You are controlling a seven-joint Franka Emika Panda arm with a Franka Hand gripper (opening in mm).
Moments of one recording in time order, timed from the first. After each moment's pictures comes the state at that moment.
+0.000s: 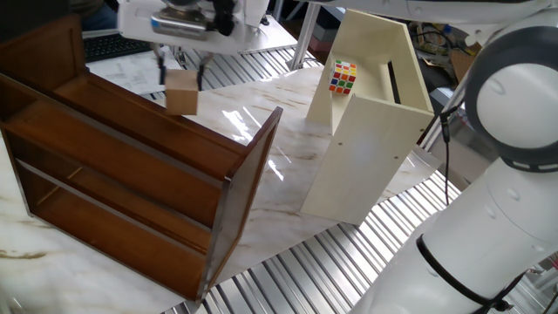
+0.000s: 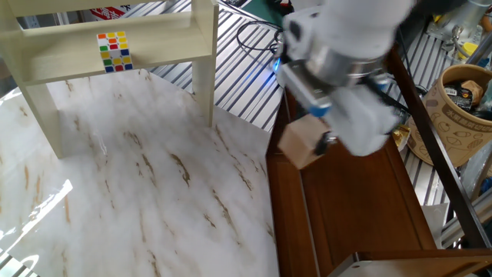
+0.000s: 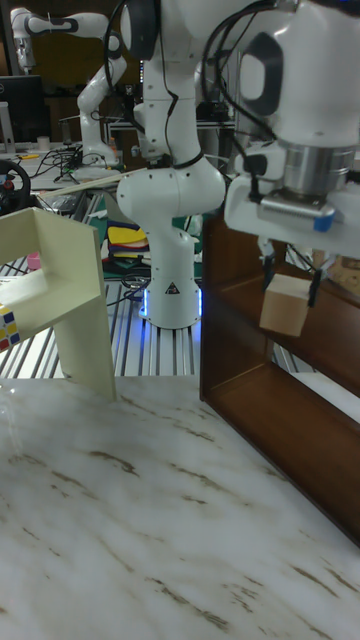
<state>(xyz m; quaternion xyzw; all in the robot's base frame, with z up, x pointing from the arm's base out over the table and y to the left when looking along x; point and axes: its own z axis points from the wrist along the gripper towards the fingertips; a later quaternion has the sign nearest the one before) 0.507 0.162 0.393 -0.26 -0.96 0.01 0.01</state>
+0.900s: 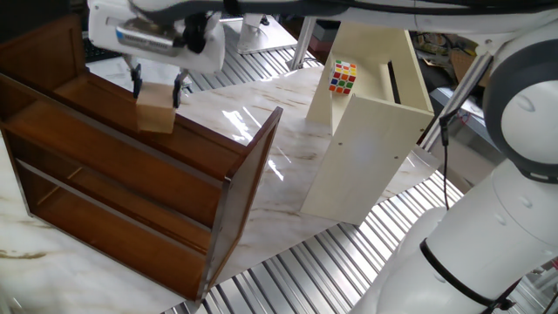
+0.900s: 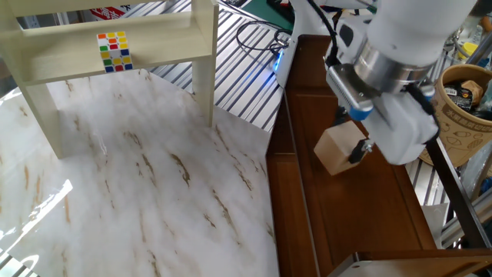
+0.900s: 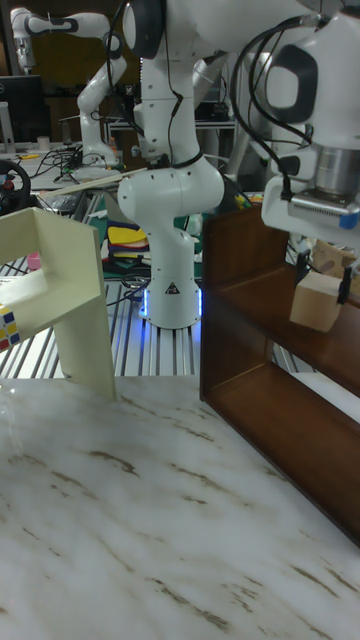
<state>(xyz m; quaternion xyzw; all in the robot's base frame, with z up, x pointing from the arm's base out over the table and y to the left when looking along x) 0.478 0.219 0.386 -0.34 -0.94 0.00 0.01</state>
